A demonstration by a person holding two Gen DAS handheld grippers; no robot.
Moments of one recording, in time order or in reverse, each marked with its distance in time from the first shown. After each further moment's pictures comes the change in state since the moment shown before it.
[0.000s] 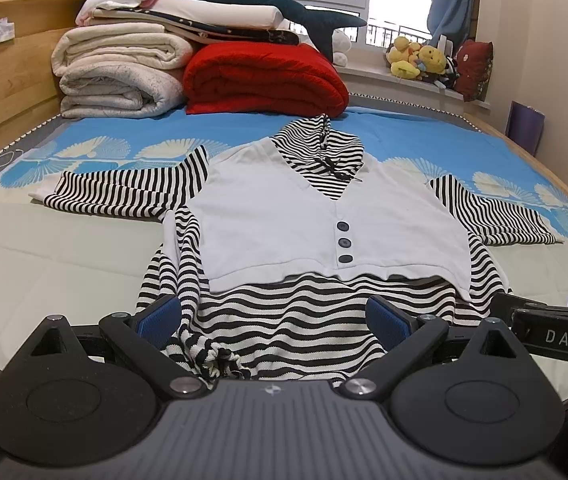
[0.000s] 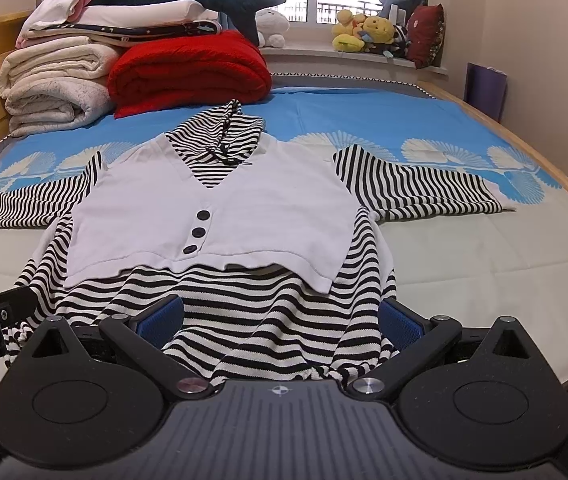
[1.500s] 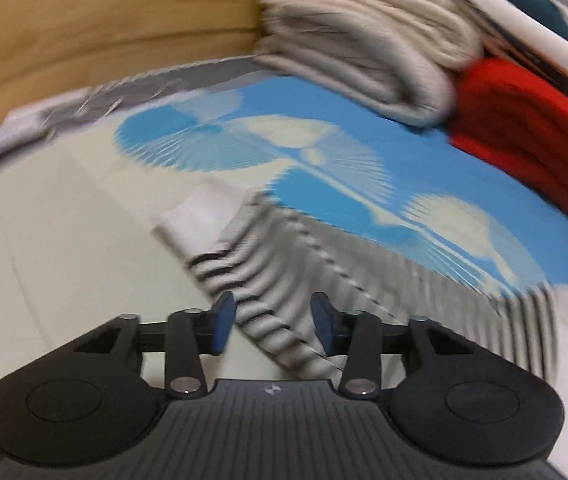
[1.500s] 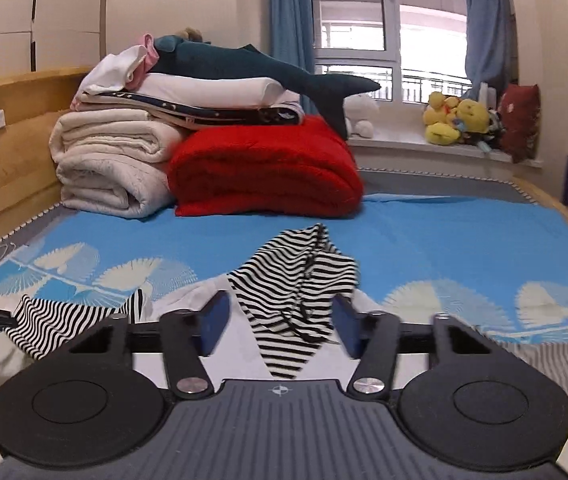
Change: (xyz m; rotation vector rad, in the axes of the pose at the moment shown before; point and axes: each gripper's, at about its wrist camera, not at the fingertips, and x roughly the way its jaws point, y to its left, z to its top) left arm 0.297 0.367 0.145 -0.494 0.057 0.431; right arm 0.158 0.045 0.181 -0.086 -0.175 0.232
